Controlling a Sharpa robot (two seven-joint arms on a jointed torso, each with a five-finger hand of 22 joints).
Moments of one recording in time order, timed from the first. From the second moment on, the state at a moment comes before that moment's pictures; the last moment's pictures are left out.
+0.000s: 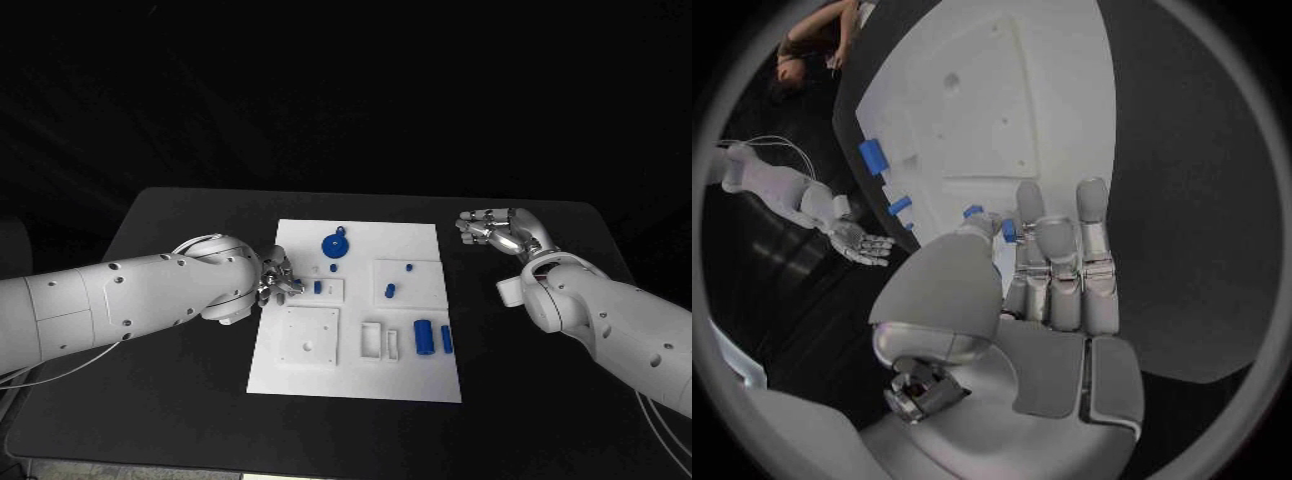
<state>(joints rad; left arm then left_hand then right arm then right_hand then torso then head) 1.34 -0.79 -0.24 1.42 -1.10 -0.09 -0.53 1.22 0.05 0.01 0.28 0.75 0.74 0.04 0.79 0.45 1.28 -0.04 0.64 0.34 1.29 -0.10 1.26 0.52 0.02 1.27 -0.11 0.36 1.31 0.93 -0.66 0.36 1.08 -0.78 -0.37 0.26 1.13 -0.01 0.13 -0.13 0.52 0.93 0.16 0.06 0.06 1.10 0.14 0.06 0.06 1.09 0.15 0.07 0.06 0.11 1.00 0.16 0.07 0.07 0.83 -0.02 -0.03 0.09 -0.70</state>
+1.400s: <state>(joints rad) 1.34 -0.84 -0.22 1.44 -0.98 -0.08 -0.41 1.19 0.11 0.19 0.18 0.93 0.77 0.07 0.72 0.32 1.28 -0.03 0.62 0.33 1.29 -0.09 1.26 0.51 0.03 1.25 -0.11 0.40 1.31 0.92 -0.67 0.36 1.08 -0.78 -0.37 0.26 1.12 -0.02 0.16 -0.14 0.54 0.93 0.16 0.06 0.06 1.10 0.14 0.06 0.06 1.09 0.15 0.07 0.06 0.11 1.00 0.16 0.07 0.07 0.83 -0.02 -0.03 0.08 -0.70</state>
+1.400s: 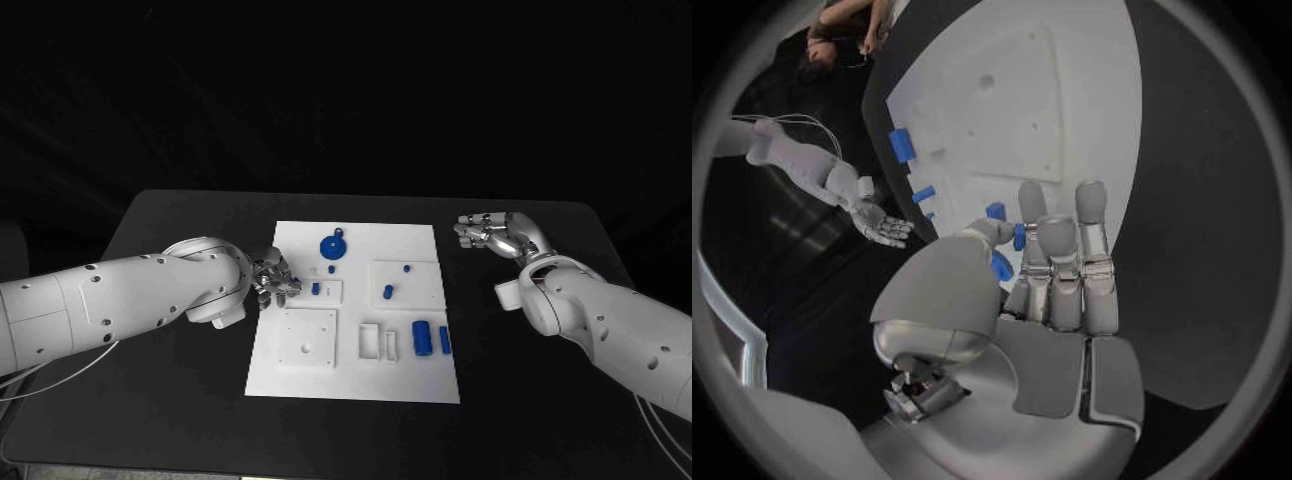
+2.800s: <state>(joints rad) 1.35 -0.81 -0.21 1.41 -0.24 0.40 0.02 1.17 0.23 0.13 -0.02 0.55 0.82 0.12 0.48 0.45 1.27 -0.03 0.61 0.33 1.24 -0.08 1.28 0.52 0.03 1.21 -0.10 0.37 1.31 0.92 -0.60 0.35 1.40 -1.44 -0.27 0.23 1.24 -0.04 0.21 -0.28 0.31 1.06 0.10 0.06 0.06 1.43 -0.03 0.37 0.55 1.38 -0.05 0.35 0.99 0.08 1.38 -0.08 0.39 0.27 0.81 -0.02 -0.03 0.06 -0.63</state>
